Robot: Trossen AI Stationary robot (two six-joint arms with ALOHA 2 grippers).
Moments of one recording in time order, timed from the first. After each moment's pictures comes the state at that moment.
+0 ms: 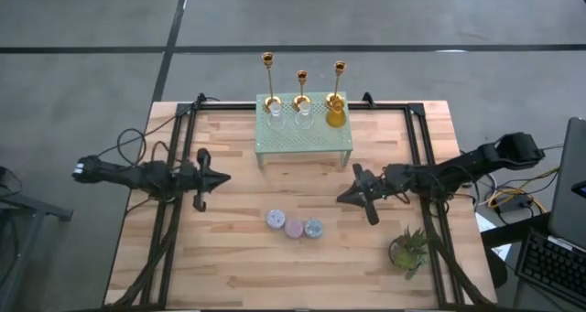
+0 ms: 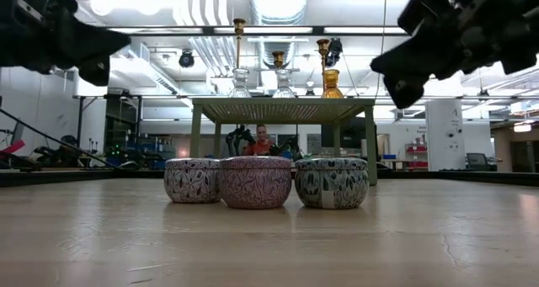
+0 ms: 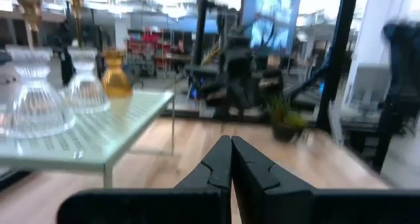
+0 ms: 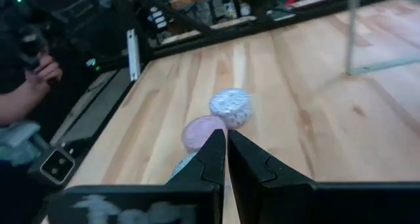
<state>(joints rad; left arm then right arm) -0.20 0.09 0.01 0.13 -0.26 -0.04 0.12 1.14 0.28 0.64 -0.08 0.33</state>
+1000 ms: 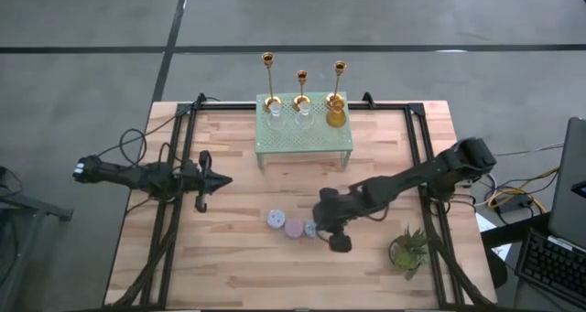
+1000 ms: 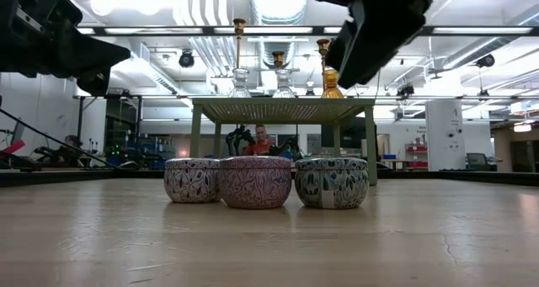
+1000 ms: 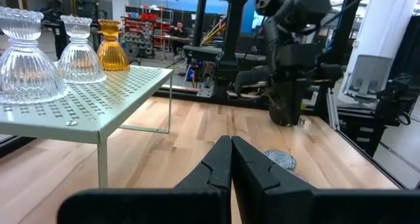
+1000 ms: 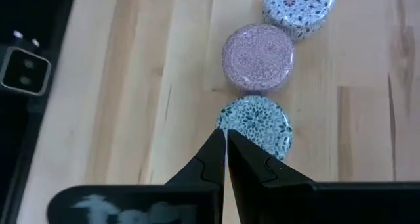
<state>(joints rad) -0.20 0.09 0.01 0.06 -0.26 -0.11 0.30 1.67 1.15 -0.43 -0.08 0.28</state>
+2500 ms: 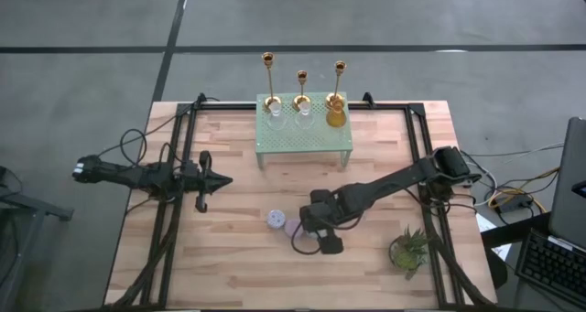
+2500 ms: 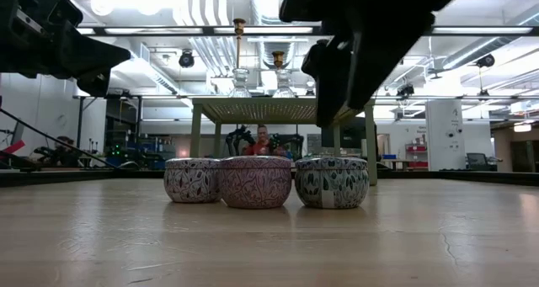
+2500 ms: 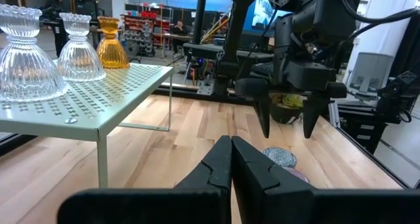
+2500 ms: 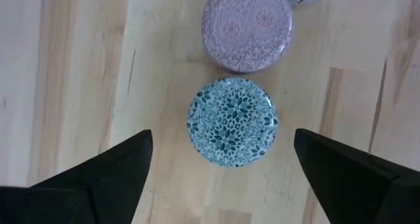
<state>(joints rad) -0.20 0.10 0.01 0.06 -0.26 -0.11 0.30 1.89 1.44 -0.77 -0.02 0.18</state>
